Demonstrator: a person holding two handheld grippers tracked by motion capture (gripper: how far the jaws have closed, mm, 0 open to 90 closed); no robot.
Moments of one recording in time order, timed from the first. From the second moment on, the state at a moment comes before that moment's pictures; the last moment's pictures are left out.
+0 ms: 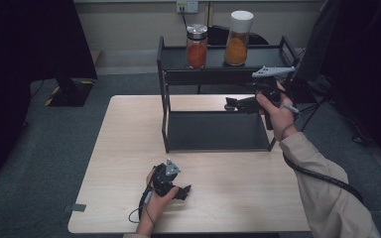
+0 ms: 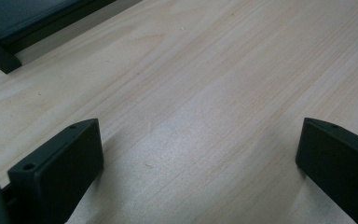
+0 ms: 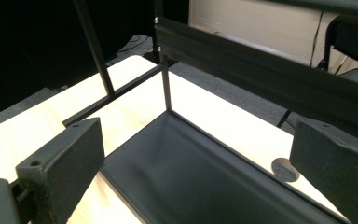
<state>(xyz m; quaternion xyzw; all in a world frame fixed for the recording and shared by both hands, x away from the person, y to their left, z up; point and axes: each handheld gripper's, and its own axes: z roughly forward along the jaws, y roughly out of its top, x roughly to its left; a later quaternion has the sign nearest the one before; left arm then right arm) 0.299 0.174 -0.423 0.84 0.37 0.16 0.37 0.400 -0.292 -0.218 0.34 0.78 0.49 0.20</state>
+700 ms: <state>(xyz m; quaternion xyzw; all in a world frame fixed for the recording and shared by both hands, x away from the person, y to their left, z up) 0.299 0.174 -0.423 0.84 0.37 0.16 0.37 0.393 -0.293 -0.267 0.33 0.79 0.48 0.17</state>
